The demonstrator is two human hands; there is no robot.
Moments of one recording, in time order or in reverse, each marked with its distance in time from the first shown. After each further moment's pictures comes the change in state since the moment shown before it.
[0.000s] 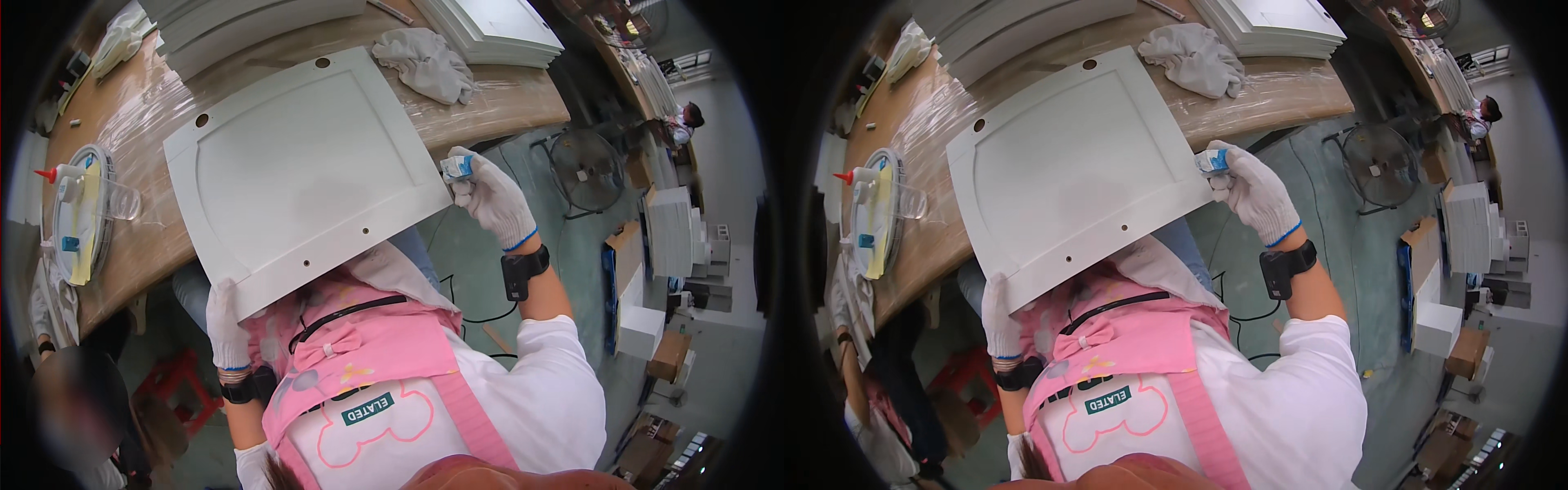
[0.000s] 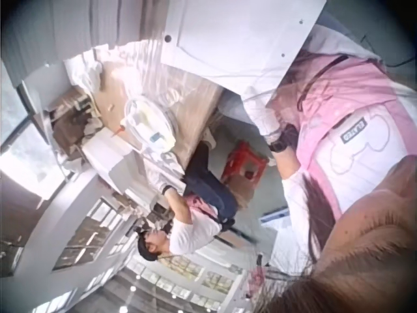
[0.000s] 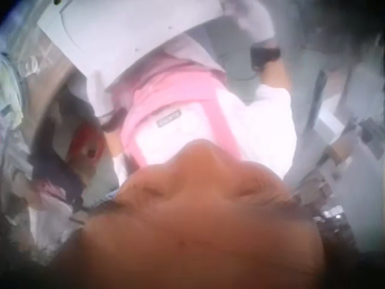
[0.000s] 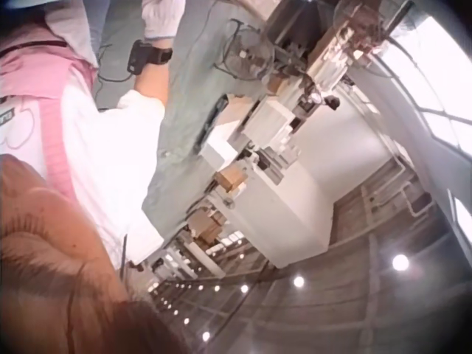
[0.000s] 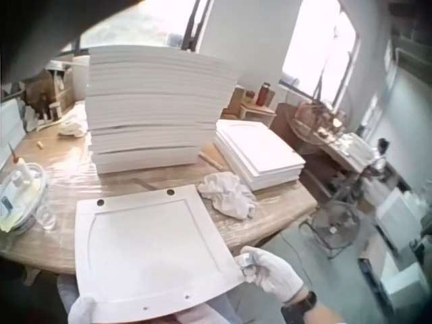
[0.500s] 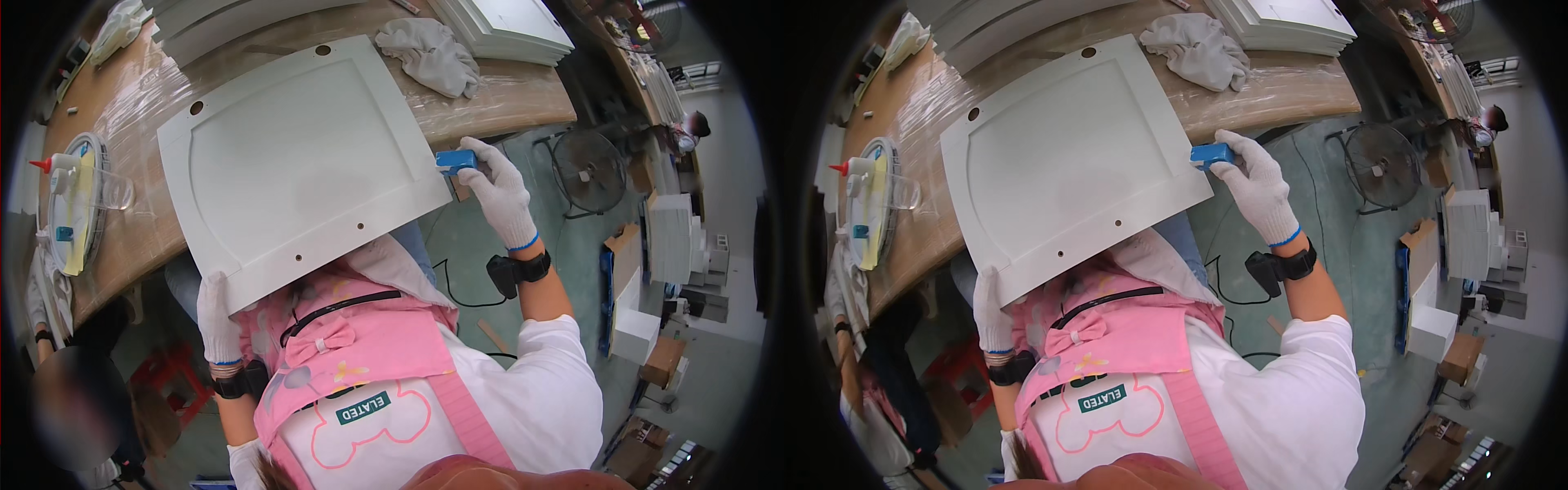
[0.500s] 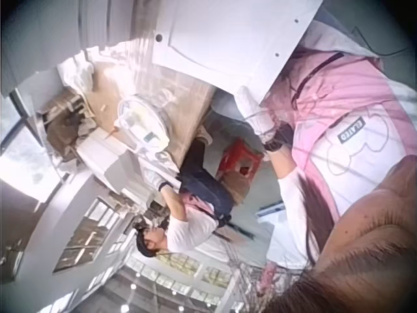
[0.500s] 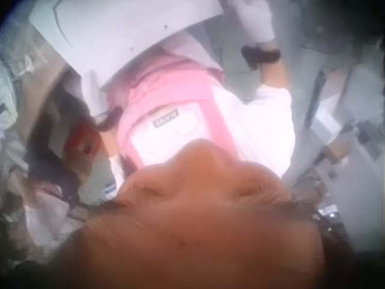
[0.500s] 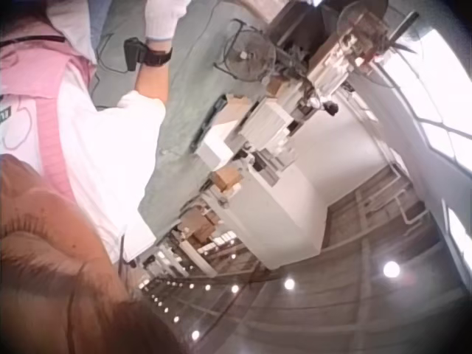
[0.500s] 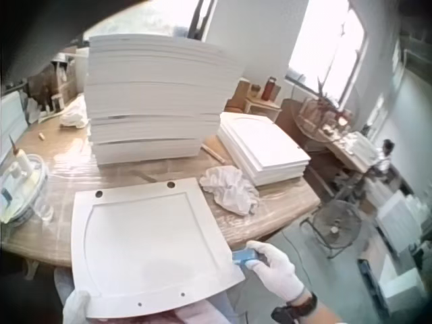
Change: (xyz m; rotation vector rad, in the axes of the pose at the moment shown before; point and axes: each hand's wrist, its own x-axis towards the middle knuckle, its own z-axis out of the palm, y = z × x) left_hand -0.006 0.005 0.007 0.015 0.028 -0.019; right_hand -0.008 -0.005 0.021 -1.130 0.211 -0.353
